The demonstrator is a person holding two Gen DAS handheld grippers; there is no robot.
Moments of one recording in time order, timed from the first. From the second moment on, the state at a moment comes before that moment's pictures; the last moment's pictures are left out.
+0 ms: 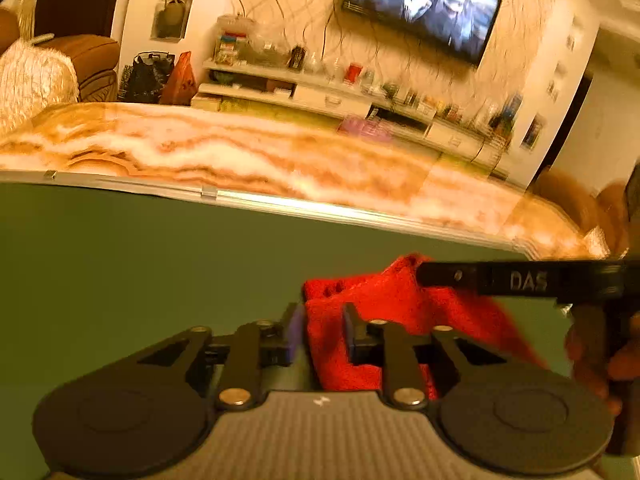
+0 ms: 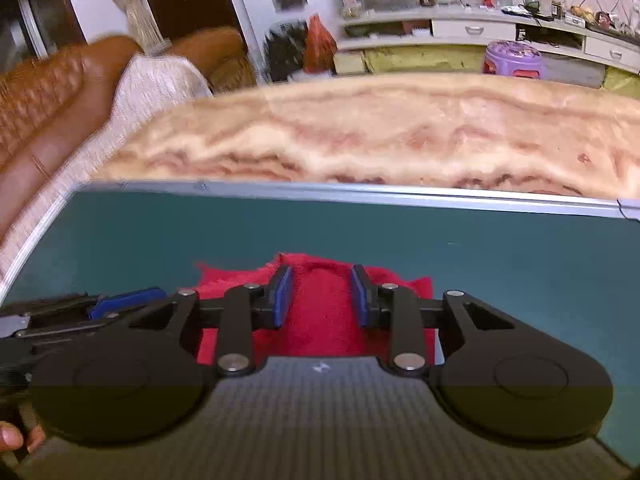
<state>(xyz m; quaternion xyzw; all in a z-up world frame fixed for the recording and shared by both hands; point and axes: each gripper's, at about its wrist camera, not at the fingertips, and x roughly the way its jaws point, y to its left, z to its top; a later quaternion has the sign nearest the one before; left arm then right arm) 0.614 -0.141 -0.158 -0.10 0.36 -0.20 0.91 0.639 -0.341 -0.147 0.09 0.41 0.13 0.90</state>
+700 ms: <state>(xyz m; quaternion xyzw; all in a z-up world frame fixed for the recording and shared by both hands) 0.495 -0.162 -0.166 0.01 0.39 -0.27 0.88 0.614 -0.273 -0.147 0.10 0.50 0.31 0.80</state>
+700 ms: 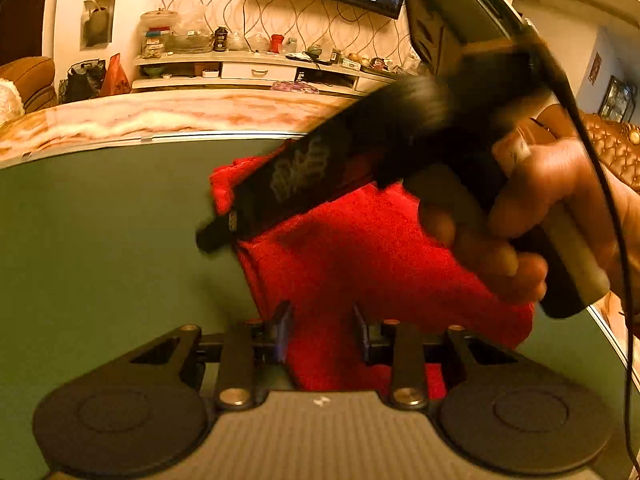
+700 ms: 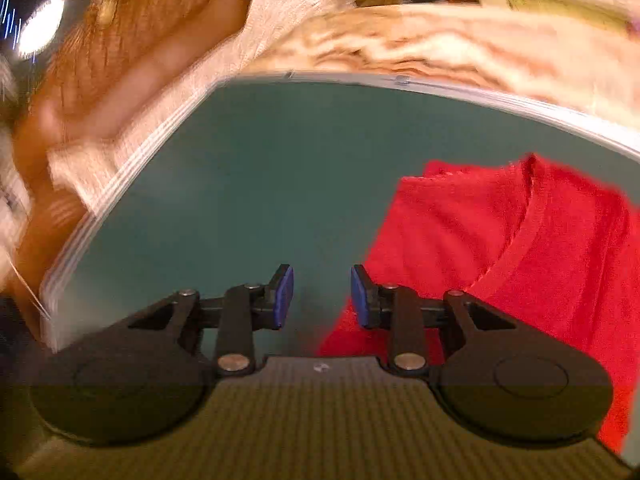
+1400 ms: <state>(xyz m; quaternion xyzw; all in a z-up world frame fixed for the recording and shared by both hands) 0.462 -0.135 -0.158 -0.04 0.38 -0.26 0.89 0.582 -0.212 -0.143 -0.04 0.56 0.22 0.80</state>
